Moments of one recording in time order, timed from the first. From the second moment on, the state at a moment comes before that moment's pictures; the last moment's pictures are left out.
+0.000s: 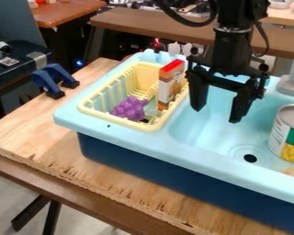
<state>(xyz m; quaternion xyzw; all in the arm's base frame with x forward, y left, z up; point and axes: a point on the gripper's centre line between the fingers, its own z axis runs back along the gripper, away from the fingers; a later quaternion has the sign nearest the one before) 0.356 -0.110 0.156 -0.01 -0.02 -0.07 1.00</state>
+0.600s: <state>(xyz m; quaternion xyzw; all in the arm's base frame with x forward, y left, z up) 0.357 -0.148 0.157 0.01 -0.04 -0.12 0.99</state>
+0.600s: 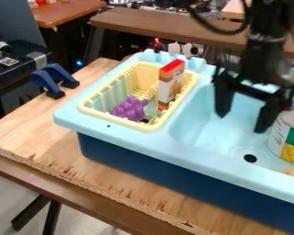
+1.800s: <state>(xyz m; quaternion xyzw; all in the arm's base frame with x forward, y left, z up) 0.397 -0.200 0.145 0.04 -0.02 -0.12 0.99</state>
